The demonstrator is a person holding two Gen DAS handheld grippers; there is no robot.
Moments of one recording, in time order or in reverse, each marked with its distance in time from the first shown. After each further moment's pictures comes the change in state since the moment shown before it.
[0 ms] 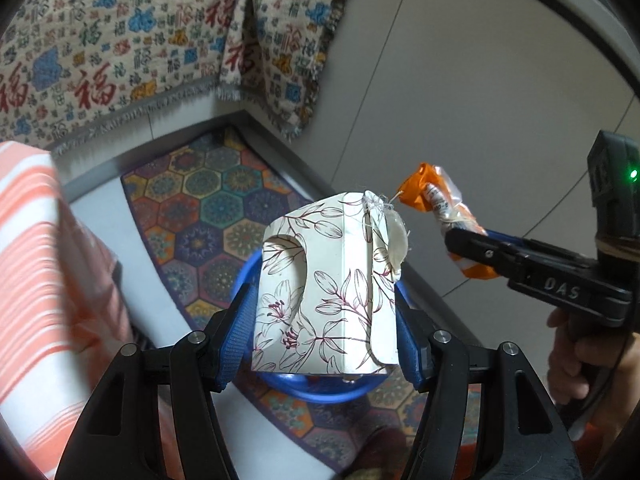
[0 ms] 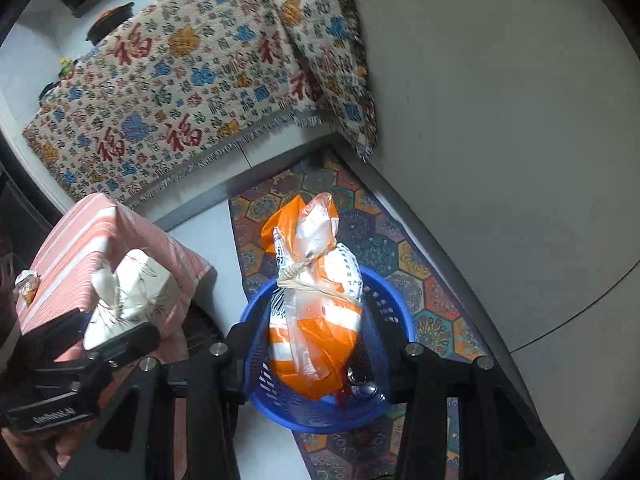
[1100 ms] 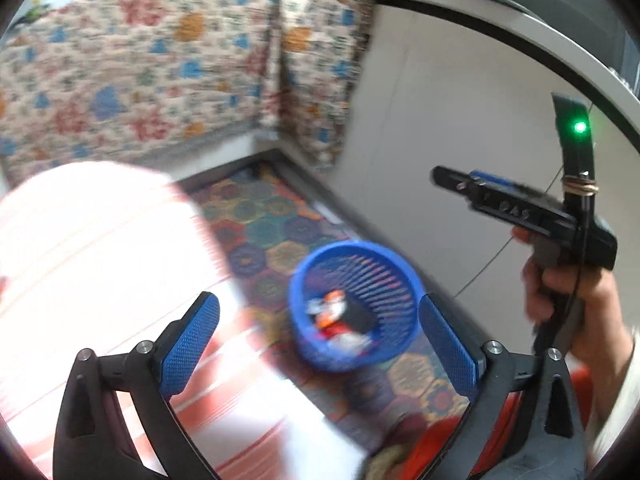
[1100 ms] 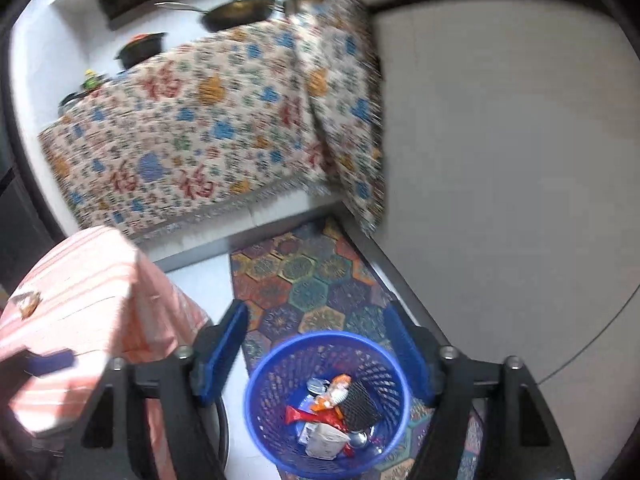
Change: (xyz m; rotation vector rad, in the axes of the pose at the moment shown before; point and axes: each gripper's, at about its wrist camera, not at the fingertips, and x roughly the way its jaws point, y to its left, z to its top) left arm -0.160 0.045 -0.054 0.022 -0.128 0.106; right arm -0.055 0.065 0.018 -0.129 -0.257 -0.050
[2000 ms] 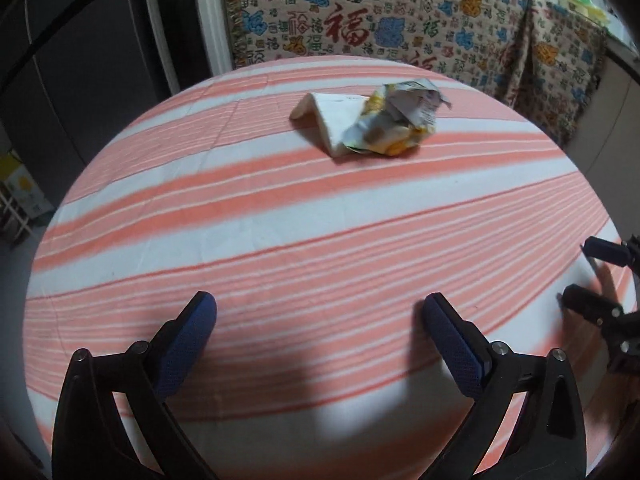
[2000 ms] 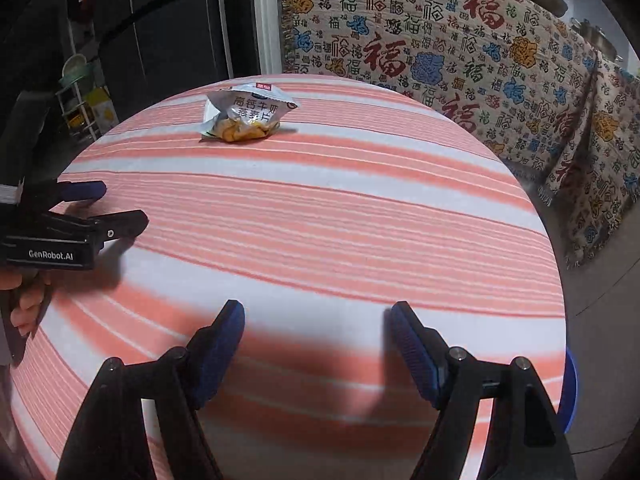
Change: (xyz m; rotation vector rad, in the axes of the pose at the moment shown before) left arm -0.093 0.331 -0.123 -0.320 0.089 0.457; right arm -0.006 0.383 -0.112 -0.517 0.265 0.343
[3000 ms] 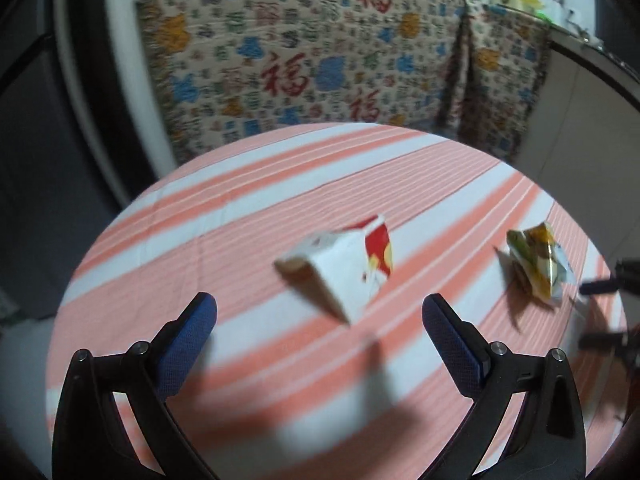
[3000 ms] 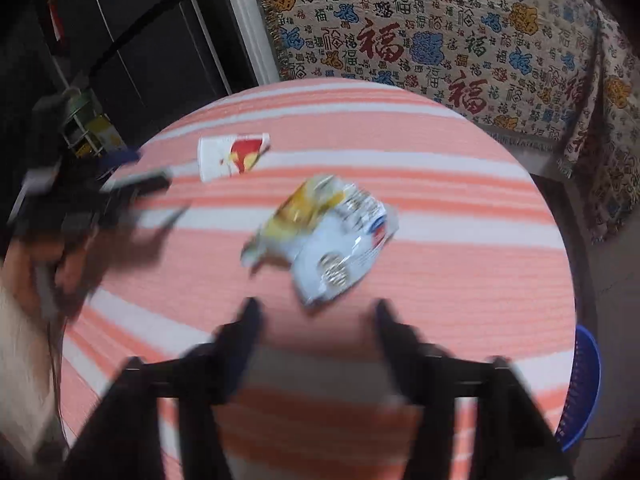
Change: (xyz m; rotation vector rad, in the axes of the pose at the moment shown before) left arm 0.029 0.005 0.114 0.246 -0.106 -0.220; right arm 0.018 -0.006 0.019 0.124 0.045 0.114
